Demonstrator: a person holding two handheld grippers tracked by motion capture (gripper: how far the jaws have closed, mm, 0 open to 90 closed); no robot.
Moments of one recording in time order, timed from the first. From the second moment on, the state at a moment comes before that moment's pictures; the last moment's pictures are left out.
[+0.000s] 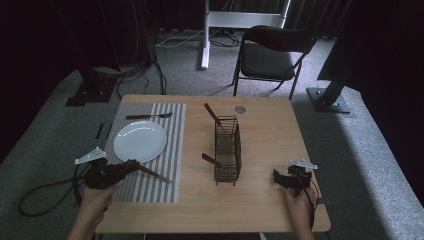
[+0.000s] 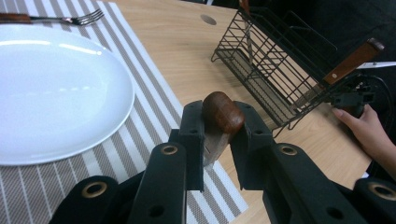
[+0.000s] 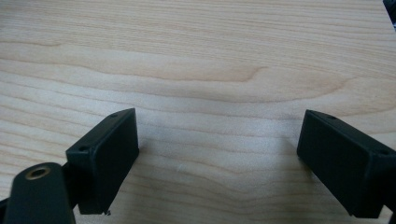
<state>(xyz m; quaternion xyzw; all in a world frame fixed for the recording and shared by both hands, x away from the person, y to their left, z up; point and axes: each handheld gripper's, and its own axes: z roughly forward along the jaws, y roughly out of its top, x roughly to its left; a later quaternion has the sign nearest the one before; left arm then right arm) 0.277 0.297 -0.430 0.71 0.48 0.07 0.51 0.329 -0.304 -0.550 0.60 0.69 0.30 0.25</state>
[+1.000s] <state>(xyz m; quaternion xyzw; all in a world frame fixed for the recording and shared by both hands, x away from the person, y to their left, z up) 0.281 0.355 -0.510 0.63 0.61 0.04 0.47 0.329 -0.304 -0.550 0.60 0.69 0.30 0.25</state>
